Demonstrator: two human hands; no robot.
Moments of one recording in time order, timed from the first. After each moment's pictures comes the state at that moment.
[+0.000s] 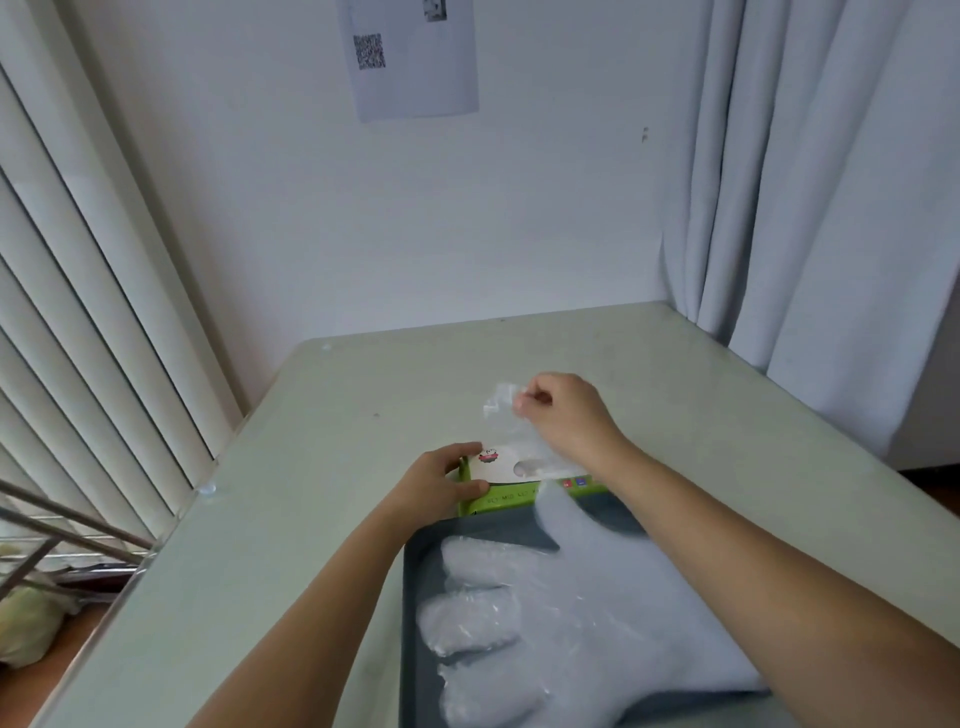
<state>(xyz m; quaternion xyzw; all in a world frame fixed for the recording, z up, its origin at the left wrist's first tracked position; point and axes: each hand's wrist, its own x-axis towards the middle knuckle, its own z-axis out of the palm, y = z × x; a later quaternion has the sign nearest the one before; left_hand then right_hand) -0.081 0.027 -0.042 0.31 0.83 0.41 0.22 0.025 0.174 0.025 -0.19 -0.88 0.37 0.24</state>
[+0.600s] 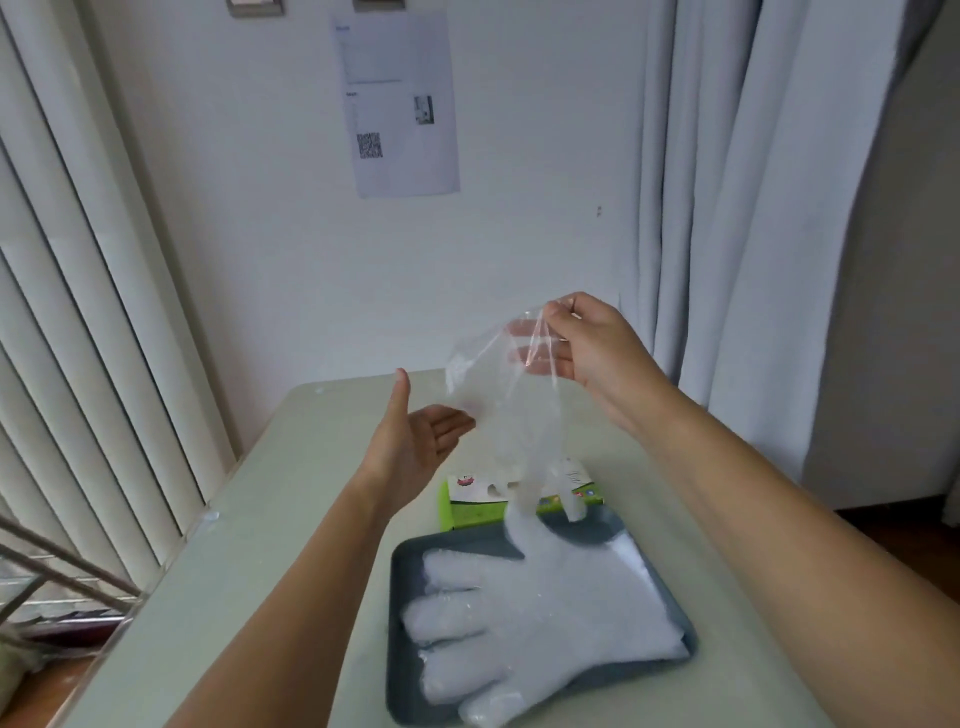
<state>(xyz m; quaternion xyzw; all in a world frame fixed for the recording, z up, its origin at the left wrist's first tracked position) -0.028 0.016 0.060 0.22 0.55 0.74 0.33 0.115 0.150 0.153 -0.07 -0.67 0.66 0.33</state>
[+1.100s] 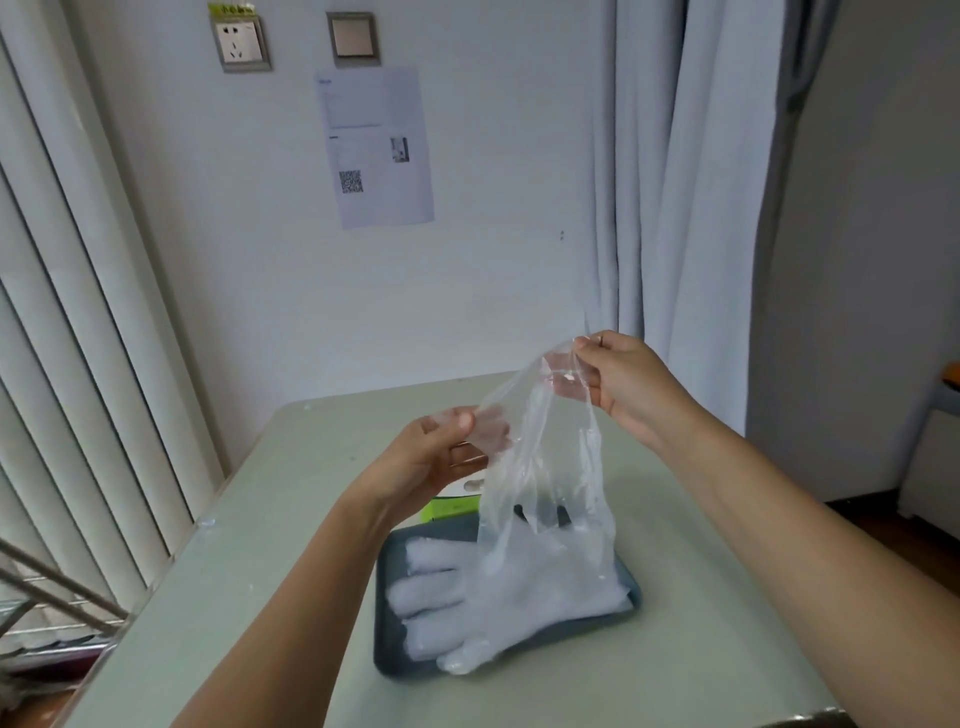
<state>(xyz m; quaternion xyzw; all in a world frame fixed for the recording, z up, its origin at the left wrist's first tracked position) 0.051 -0.005 0.084 0.42 0.52 0.66 0.35 0.197 0.156 0.148 -0.17 -0.65 0.66 0.33</state>
